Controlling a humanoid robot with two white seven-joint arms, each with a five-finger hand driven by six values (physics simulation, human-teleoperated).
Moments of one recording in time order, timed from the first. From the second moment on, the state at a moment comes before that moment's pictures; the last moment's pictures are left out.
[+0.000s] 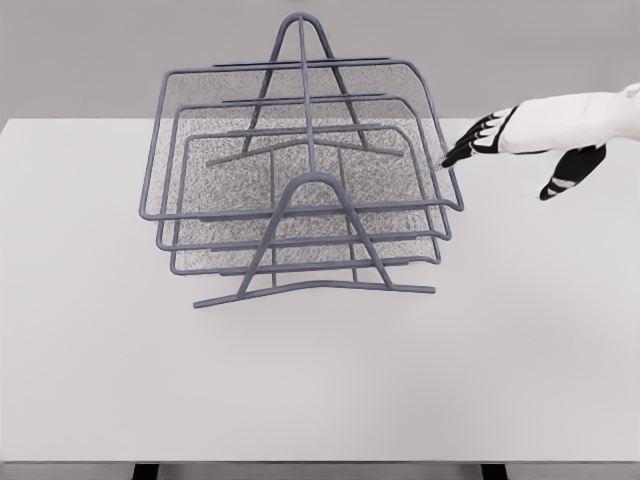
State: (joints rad) left arm 0.01 0.00 -0.13 -0.02 0.56 0.01 -0.20; right arm -1.48 -1.07 1.49 -1.46 -0.15 -0.61 0.61
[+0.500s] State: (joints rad) left arm 0.01 0.00 -0.13 -0.02 0.56 0.01 -0.20; right arm -1.55 -0.87 1.50 -1.36 -0.08 -0.61 0.61
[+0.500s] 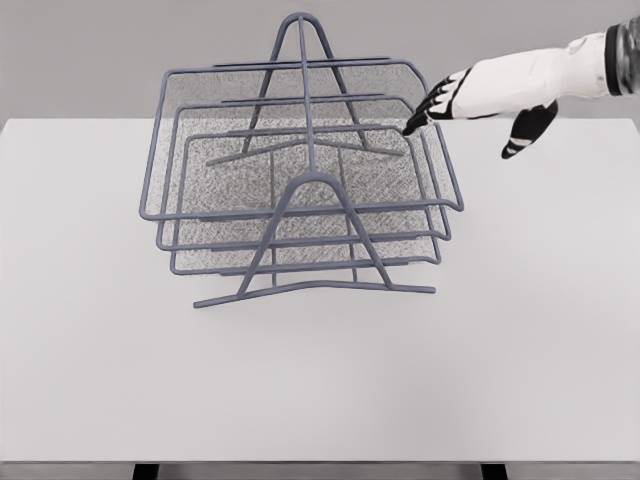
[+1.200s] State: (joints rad) left arm 0.01 0.00 -0.13 -0.02 0.56 0.01 -0.20; right arm -1.48 -0.85 1.51 -1.42 -0.08 -0.61 0.61
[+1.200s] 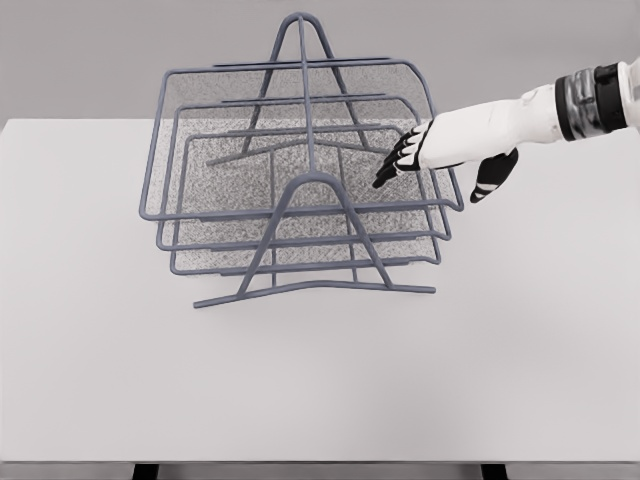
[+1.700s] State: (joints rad) left arm 0.01 0.00 -0.13 -0.02 0.56 0.01 -0.20; right arm -1.43 -0.88 1.51 -1.43 -0.14 -0.59 0.61
